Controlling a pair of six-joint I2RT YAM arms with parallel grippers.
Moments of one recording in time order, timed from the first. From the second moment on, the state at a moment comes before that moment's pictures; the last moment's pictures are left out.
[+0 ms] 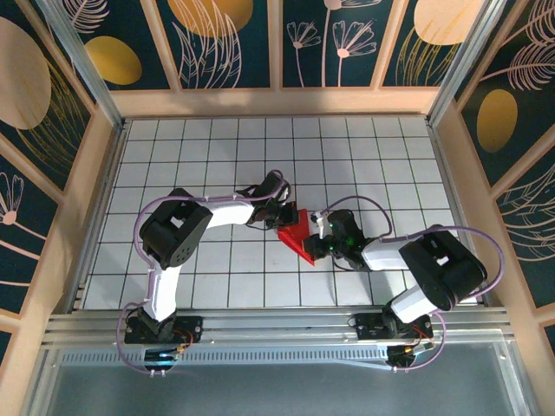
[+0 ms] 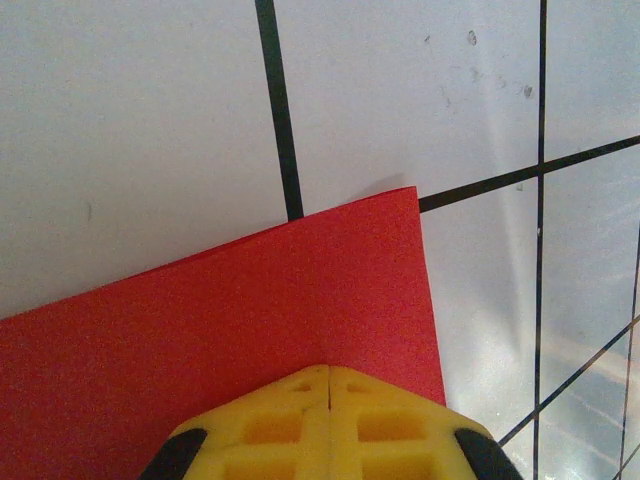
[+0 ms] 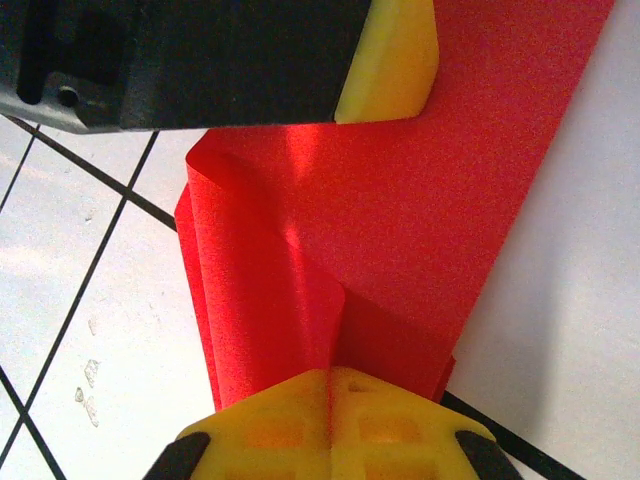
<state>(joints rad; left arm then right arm) -0.73 2.04 1.20 -0.12 0.33 -0.79 0.61 1.51 0.38 0.37 -0.34 0.35</state>
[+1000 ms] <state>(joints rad) -0.73 2.04 1.21 -0.12 0.33 -0.79 0.63 1.45 0.39 0.30 -0.37 0.37</state>
